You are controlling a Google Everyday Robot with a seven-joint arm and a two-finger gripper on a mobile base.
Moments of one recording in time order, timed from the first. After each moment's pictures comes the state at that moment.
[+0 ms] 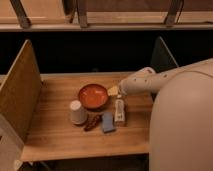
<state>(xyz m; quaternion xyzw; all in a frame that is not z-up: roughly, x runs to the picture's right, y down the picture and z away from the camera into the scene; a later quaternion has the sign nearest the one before) 0.091 0.015 0.809 -0.13 -0.03 0.64 0.76</state>
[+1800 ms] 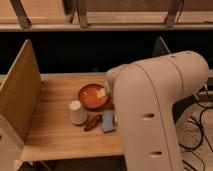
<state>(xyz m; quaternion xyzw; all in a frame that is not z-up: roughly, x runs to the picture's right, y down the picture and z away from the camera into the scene) 0.024 0.037 0.906 -0.21 0.04 0.57 0.80</state>
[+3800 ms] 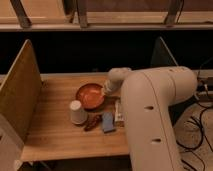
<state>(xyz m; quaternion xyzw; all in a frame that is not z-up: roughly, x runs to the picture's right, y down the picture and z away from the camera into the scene) 0.008 0.029 0.951 -0.25 -0.01 0.61 0.75</state>
